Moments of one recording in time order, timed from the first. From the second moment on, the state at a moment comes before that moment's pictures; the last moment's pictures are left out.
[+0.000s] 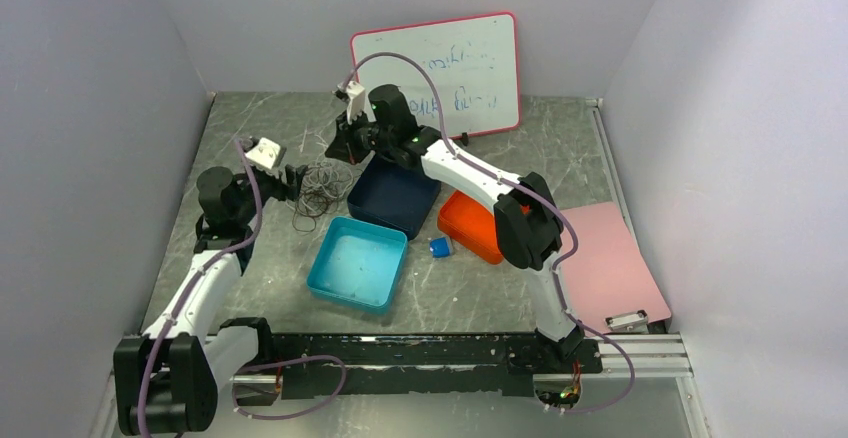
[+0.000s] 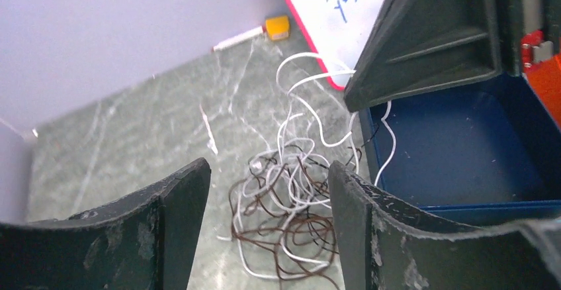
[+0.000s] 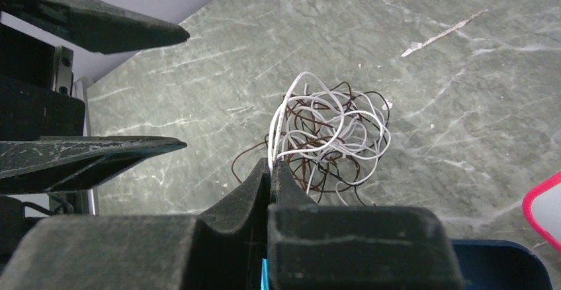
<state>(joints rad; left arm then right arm) 0.04 1.00 0.52 0.39 0.44 0.17 0.75 2.15 1.85 -0.06 -0.49 0.17</state>
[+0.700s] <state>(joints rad) 0.04 1.18 0.67 0.33 0.81 0.68 0.75 2.09 1.77 -0.08 -0.57 0.04</state>
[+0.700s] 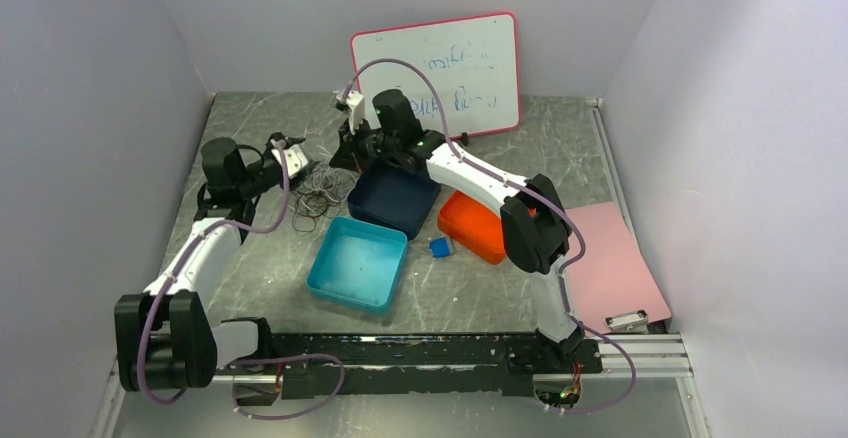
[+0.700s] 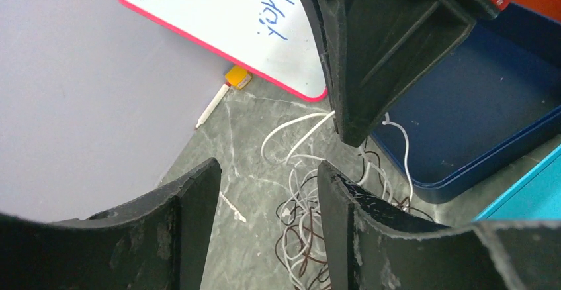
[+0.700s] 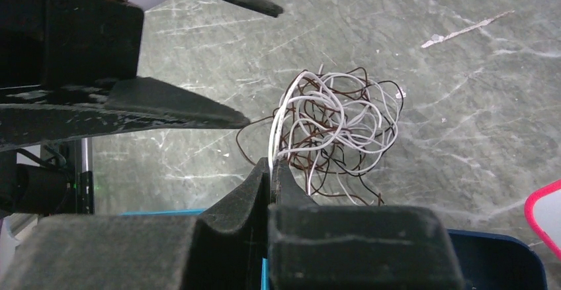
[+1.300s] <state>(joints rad) 0.04 1.33 0.79 0.18 0.94 0.85 0.75 2.09 1.77 -0.08 -0.62 0.02</state>
